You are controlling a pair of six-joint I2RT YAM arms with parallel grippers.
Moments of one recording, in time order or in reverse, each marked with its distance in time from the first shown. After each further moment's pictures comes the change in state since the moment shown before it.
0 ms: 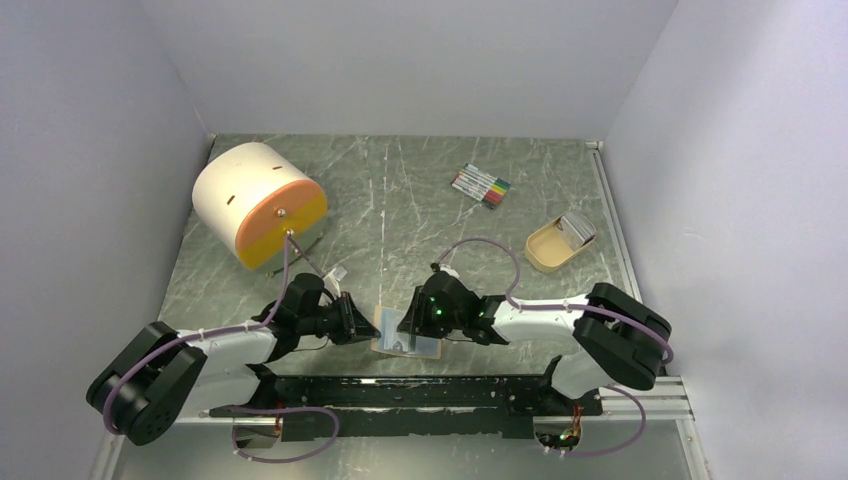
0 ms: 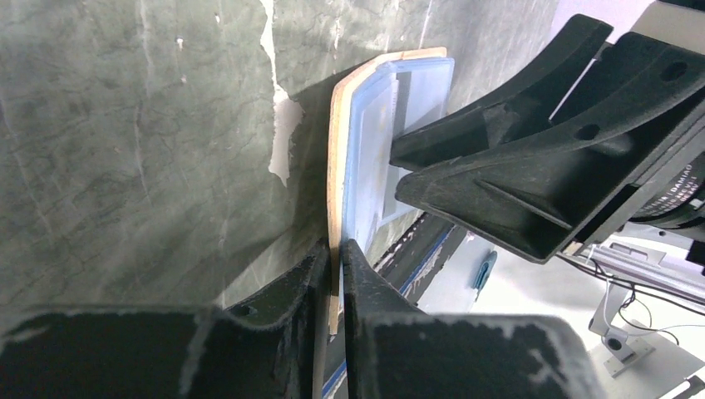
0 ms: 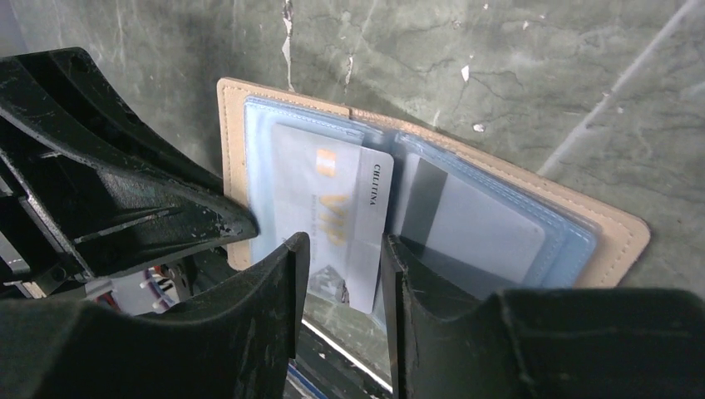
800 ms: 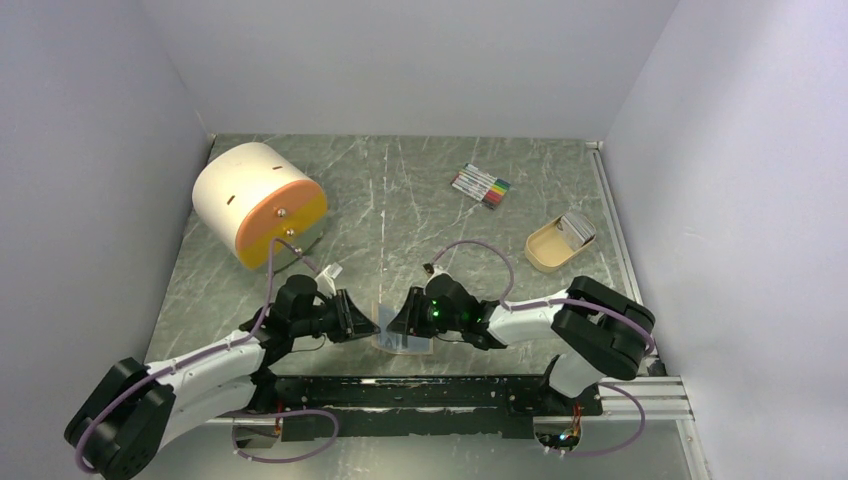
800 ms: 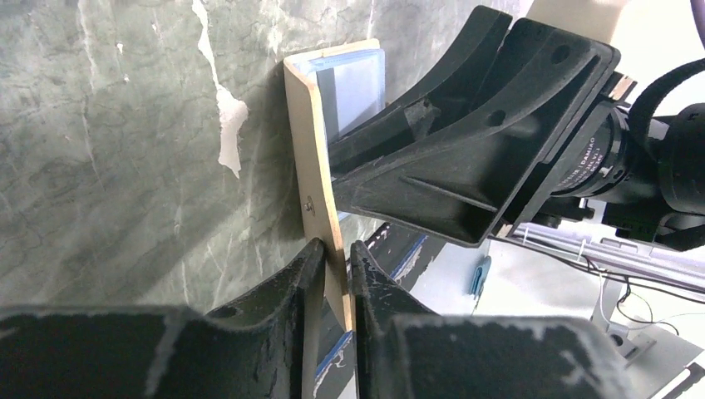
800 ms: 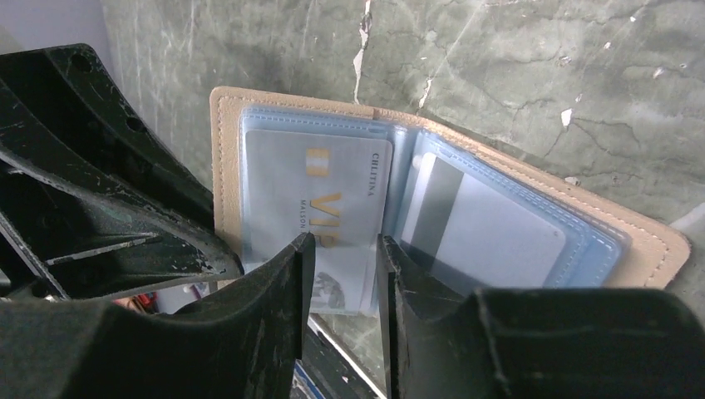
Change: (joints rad) left arm -0.018 -0.218 0.000 -0.124 -0.032 -0.022; right arm 0.001 0.099 -0.056 0.312 -0.075 -0.004
